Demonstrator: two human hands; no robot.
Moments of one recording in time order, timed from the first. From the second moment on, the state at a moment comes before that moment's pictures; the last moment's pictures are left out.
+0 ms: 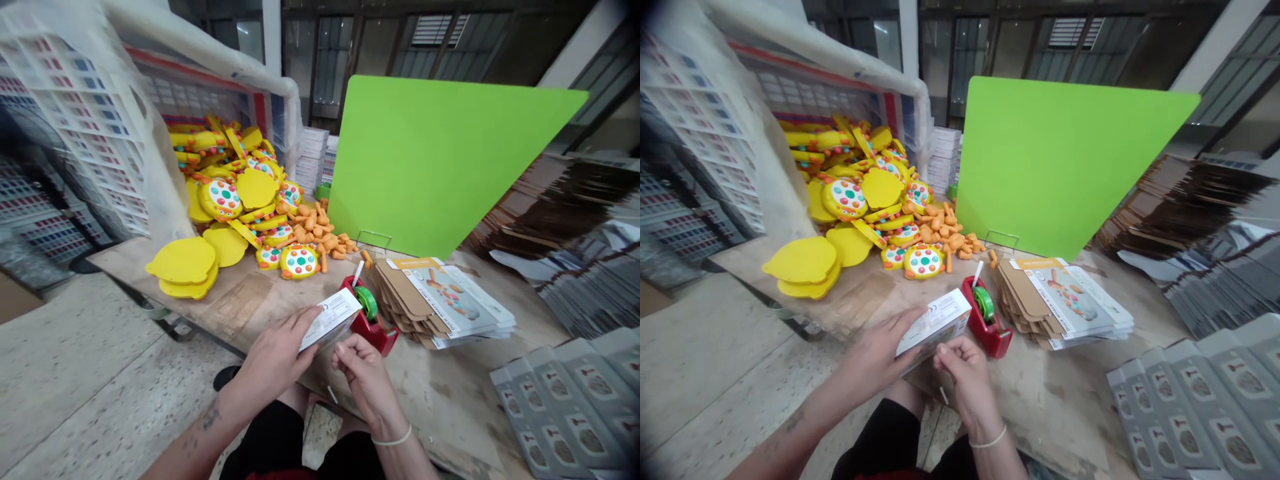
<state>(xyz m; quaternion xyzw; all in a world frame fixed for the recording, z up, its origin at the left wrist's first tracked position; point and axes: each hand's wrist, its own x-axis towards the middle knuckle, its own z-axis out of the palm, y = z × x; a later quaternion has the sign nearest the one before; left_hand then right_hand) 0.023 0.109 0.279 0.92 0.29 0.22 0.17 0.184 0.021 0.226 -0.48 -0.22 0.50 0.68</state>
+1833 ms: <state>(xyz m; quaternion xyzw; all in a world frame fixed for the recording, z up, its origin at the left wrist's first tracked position) -0.130 0.321 0.248 0.44 0.58 0.61 0.33 0.203 0.011 0.130 -0.48 -0.14 0.51 0.70</state>
